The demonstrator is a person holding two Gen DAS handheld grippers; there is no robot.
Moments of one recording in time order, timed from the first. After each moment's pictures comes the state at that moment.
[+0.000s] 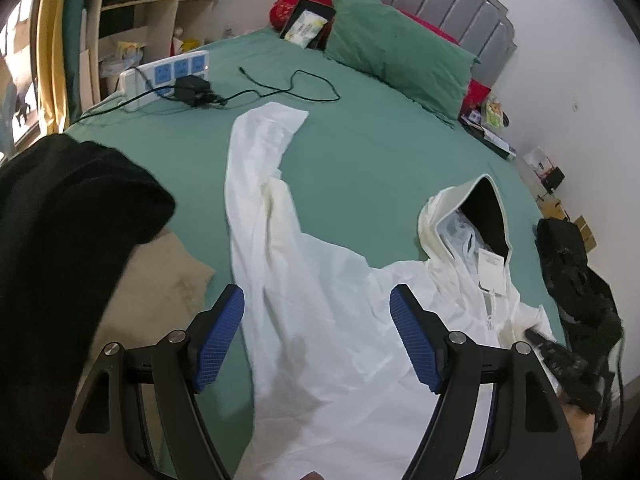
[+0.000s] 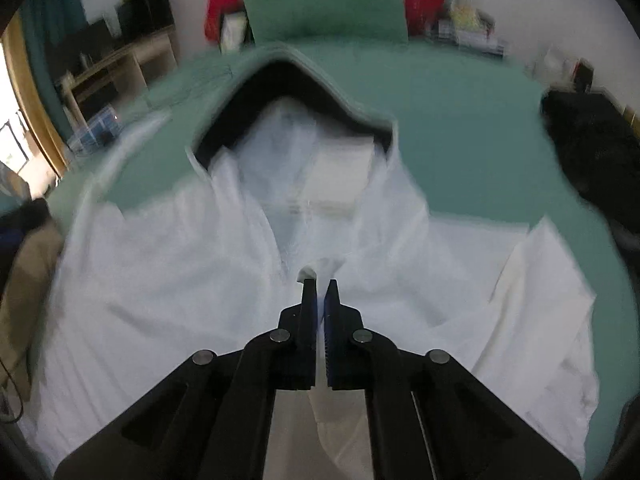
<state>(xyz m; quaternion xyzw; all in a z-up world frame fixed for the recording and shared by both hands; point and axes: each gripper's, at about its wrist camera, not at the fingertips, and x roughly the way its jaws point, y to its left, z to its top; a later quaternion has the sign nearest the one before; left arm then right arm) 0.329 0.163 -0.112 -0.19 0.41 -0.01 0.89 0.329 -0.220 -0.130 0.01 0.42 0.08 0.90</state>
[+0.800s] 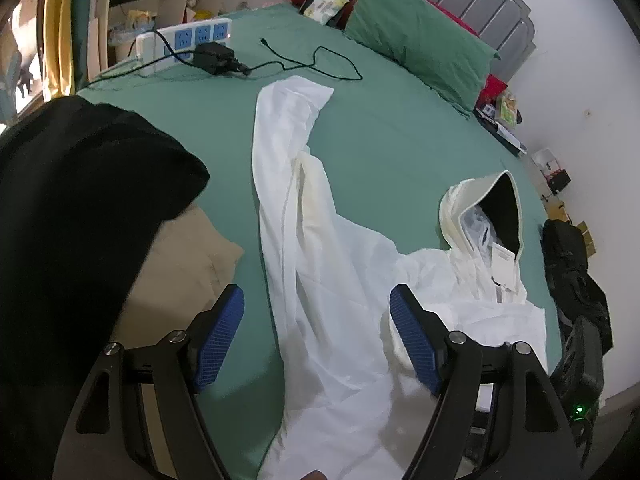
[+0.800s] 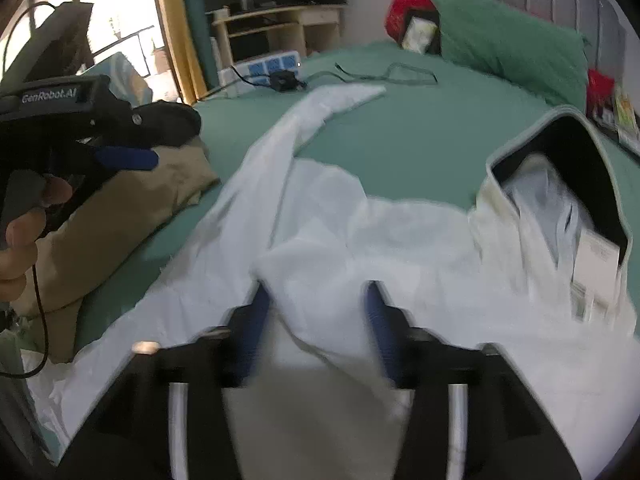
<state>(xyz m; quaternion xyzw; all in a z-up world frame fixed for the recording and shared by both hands) 0.336 0.187 -0.129 -0.21 0.45 -0.01 0.87 0.322 -0.049 -0.166 -0.07 0.41 0.32 0.85</state>
